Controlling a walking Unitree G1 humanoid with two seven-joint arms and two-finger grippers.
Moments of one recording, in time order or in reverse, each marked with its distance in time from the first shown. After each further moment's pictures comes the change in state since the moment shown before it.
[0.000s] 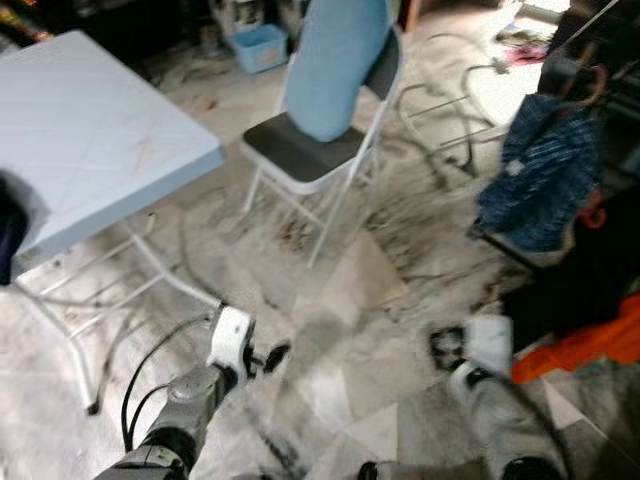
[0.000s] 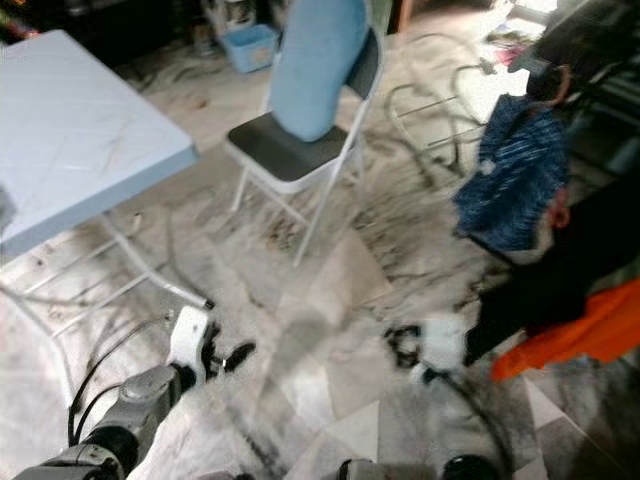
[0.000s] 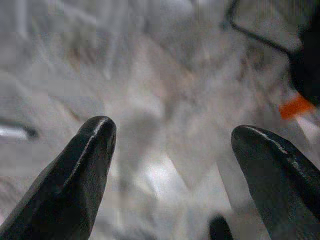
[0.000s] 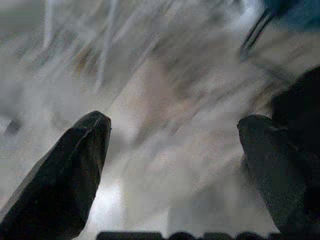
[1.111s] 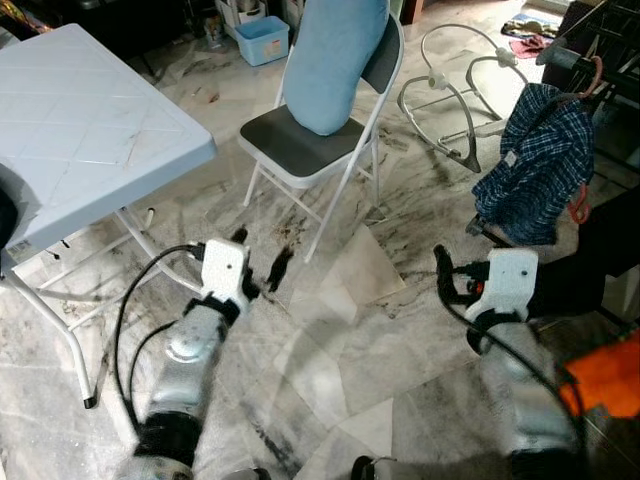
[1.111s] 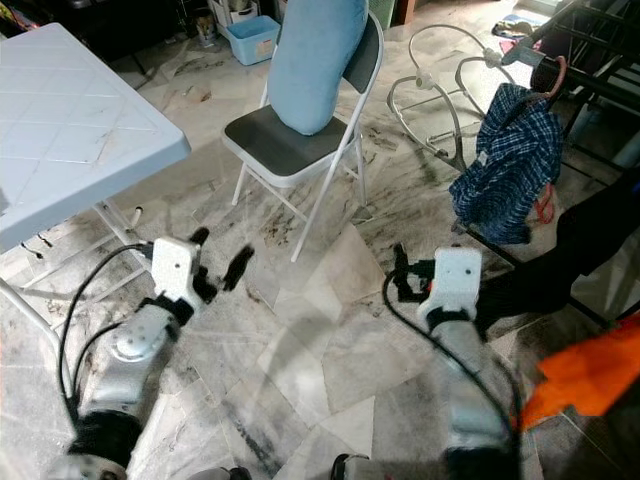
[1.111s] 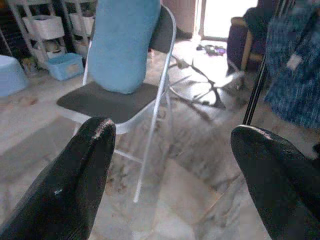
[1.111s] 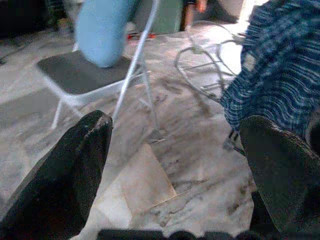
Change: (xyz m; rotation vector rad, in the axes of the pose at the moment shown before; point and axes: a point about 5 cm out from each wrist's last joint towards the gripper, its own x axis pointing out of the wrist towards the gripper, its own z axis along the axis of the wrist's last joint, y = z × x) left arm -0.006 -0.021 0.104 0.095 -0.489 0.097; right arm -0.012 0.029 0.097 -0.001 -0.310 -0.011
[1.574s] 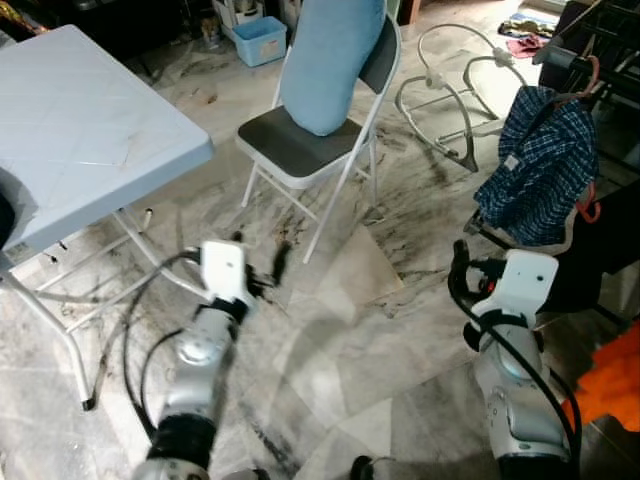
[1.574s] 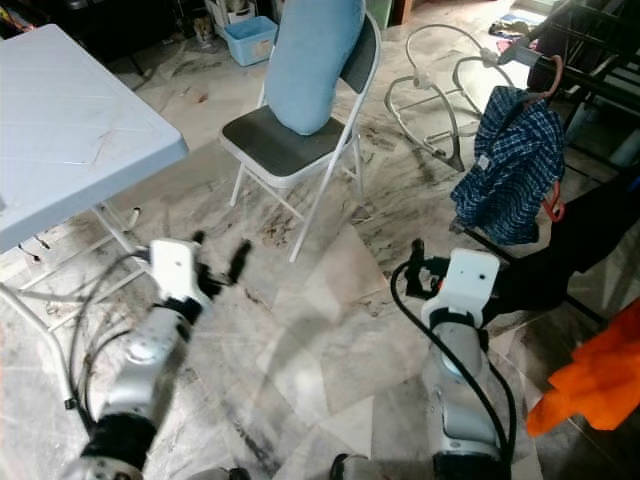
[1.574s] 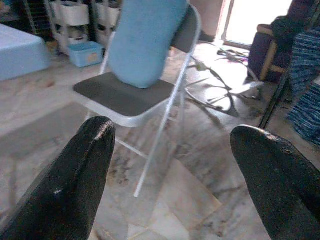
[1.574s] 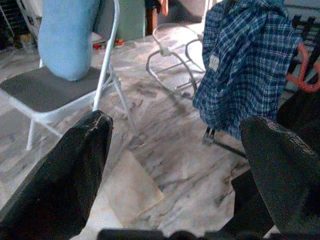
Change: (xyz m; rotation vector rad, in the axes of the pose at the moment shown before) left arm 0.001 0.012 -0.004 -0.069 0.018 0.123; right arm -0.003 -0.002 0.002 0.034 0.001 -0.087
